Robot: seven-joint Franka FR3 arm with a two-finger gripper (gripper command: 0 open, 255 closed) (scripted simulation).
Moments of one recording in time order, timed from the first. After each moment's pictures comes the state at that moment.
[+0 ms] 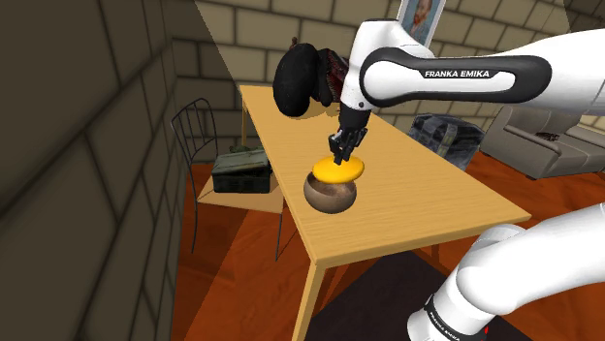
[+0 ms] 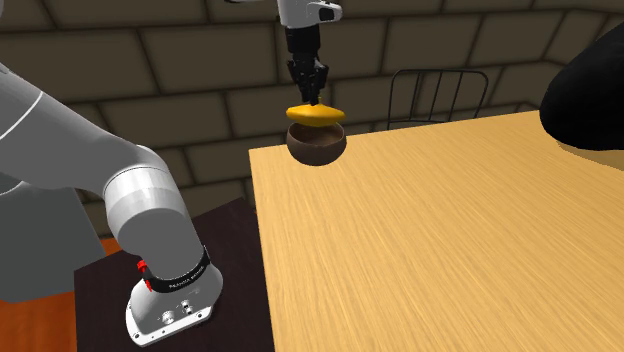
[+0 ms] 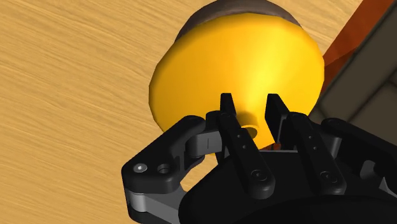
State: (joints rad) arm -0.03 -0.50 0.17 -2.27 0.00 1.84 0.12
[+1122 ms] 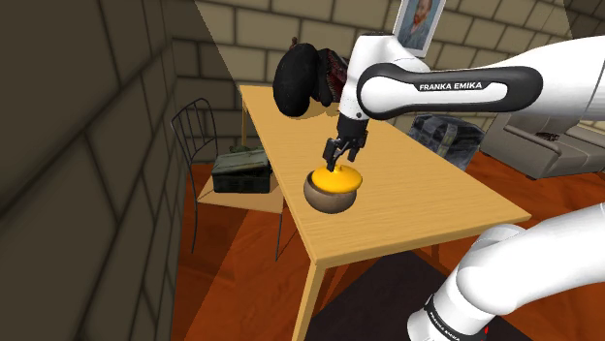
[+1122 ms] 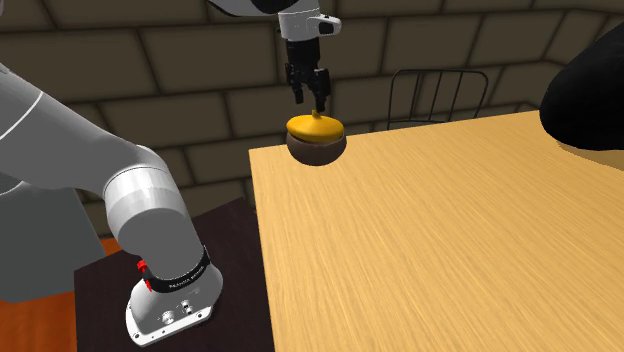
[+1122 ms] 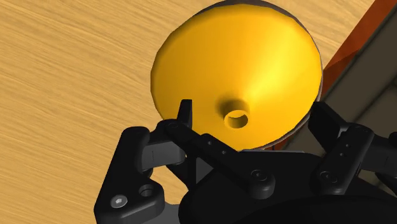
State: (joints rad) arm -0.03 -0.50 0.18 -2.33 0.00 1.90 0.13
